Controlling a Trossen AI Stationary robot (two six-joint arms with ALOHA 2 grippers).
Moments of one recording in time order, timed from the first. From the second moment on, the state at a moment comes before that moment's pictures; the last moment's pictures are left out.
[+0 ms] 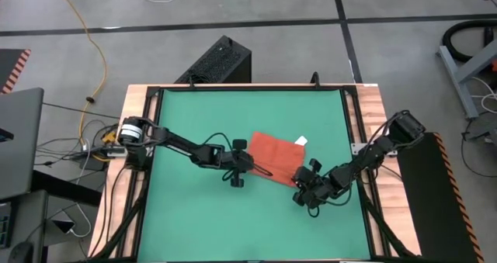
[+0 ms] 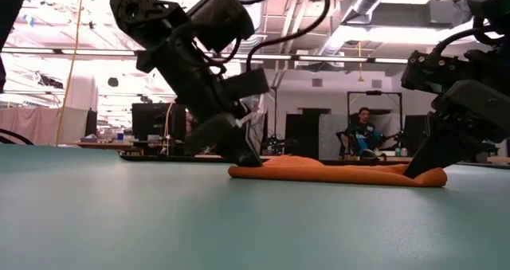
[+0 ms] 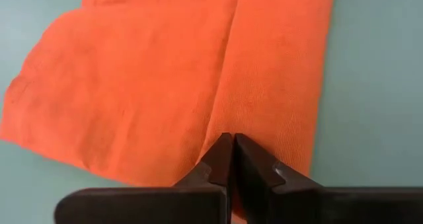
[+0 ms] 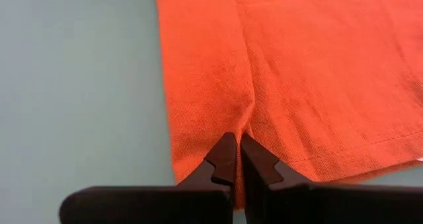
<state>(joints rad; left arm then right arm) -0.07 1.91 0.96 0.16 -0.23 0.18 0.58 1.53 0.56 -0.15 0.62 0.97</state>
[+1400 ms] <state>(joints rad) -0.06 1.92 0.96 0.09 -0.22 0.11 0.74 1.73 0.63 -0.24 0.97 1.16</state>
